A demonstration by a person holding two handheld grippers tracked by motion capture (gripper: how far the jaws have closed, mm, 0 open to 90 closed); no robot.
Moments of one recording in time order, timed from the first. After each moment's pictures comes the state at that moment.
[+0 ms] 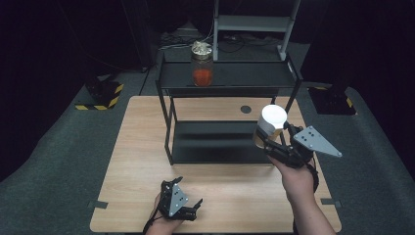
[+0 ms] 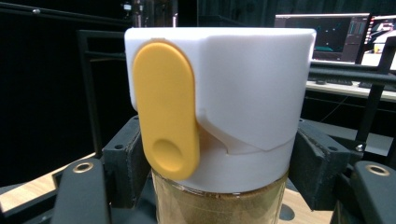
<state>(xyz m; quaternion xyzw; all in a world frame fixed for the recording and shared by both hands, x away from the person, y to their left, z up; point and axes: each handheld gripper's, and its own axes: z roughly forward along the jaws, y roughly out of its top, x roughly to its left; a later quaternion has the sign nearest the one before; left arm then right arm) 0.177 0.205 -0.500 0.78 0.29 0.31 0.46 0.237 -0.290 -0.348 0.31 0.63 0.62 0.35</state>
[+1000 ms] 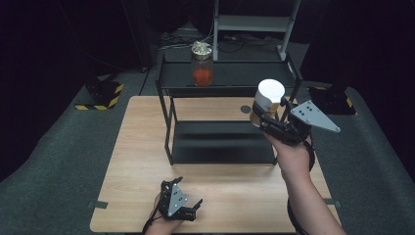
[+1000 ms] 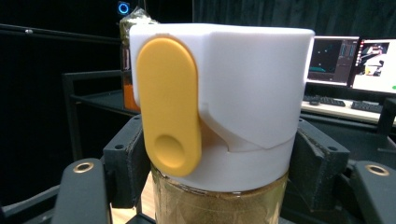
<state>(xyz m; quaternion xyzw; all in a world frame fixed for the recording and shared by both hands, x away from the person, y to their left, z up) 0.179 0.209 -0.500 0.78 0.29 0.31 0.46 0.264 -0.269 -0.309 0.30 0.62 0.63 0.37</state>
